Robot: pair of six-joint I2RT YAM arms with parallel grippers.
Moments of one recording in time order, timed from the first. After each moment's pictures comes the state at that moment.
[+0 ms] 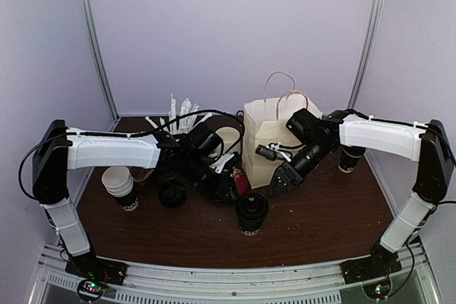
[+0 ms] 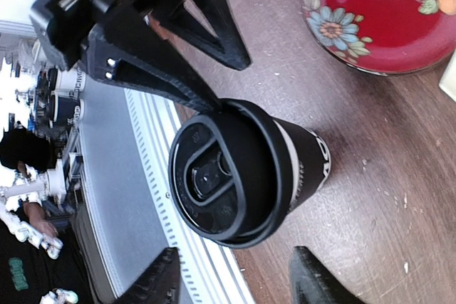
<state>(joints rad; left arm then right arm) -0.95 1.79 1.29 -0.49 0.42 -0.48 0.64 1.65 1.27 -0.91 -0.80 -0.13</state>
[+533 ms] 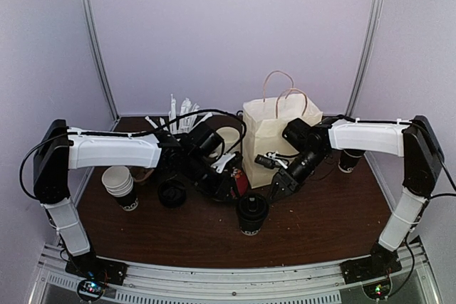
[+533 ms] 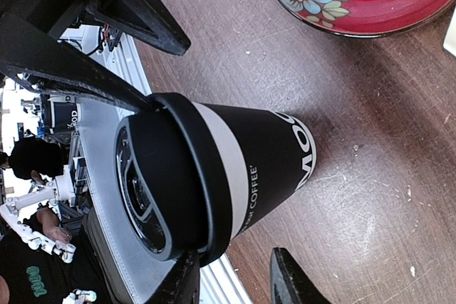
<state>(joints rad) -0.95 1.80 1.30 -0.49 0.43 -0.45 0.63 1.74 1.24 -0.90 -0.80 -0.10</state>
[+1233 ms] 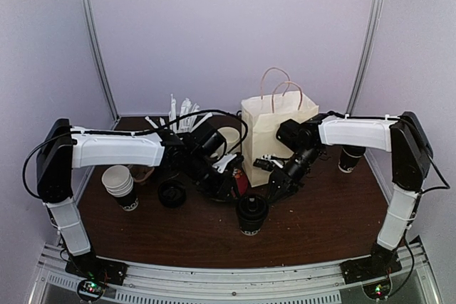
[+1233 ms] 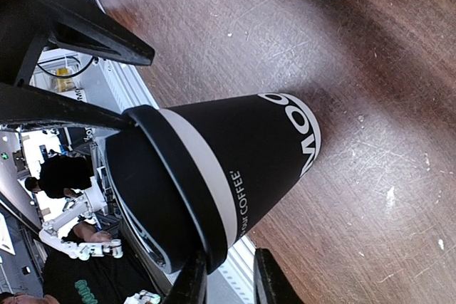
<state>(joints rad) -0.95 1.84 1.33 -0.55 0.42 -0.45 0.63 1.85 1.34 -1.03 -0.79 0.03</state>
